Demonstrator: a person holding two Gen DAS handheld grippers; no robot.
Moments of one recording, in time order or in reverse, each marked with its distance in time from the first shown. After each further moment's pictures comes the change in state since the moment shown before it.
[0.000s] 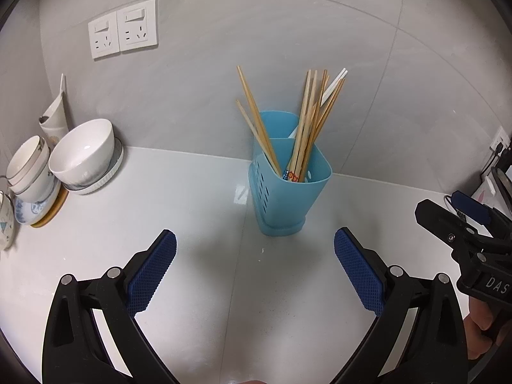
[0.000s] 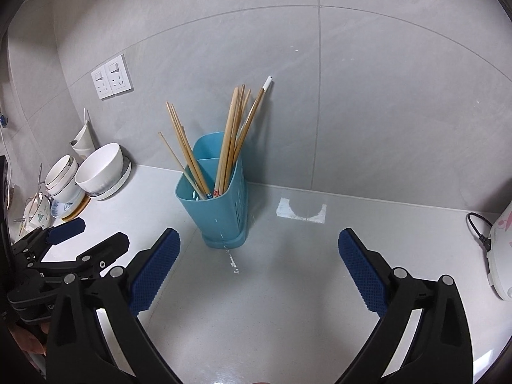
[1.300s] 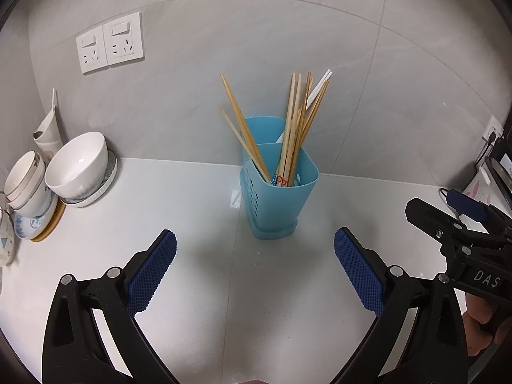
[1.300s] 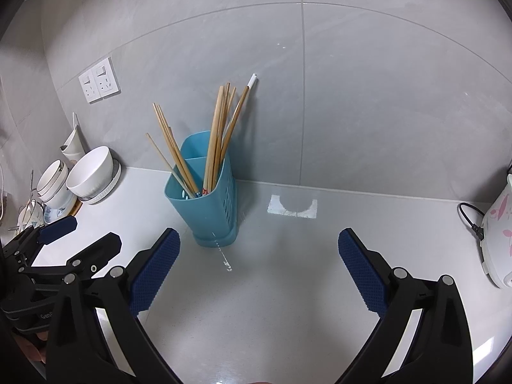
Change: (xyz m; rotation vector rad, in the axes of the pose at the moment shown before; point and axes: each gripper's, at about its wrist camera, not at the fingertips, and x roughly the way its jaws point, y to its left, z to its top) left arm -0.007 -0.009 0.003 0.052 -0.012 -0.016; right arm -0.004 -0.004 -0.002 0.038 0.007 -0.047
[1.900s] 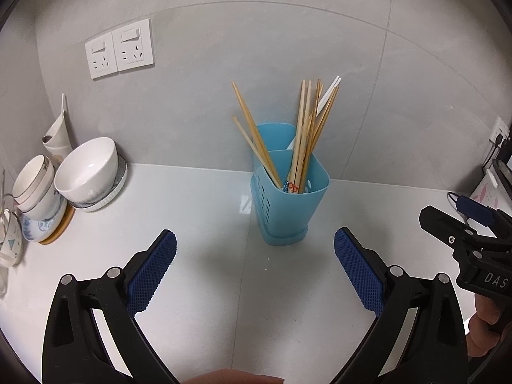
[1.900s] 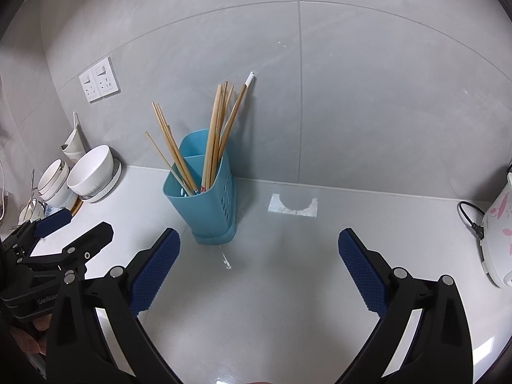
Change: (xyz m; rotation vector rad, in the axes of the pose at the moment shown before) left arm -0.002 0.004 0.002 0.001 -0.024 0.046; right arm -0.002 -0.005 -0.001 0.002 0.007 0.003
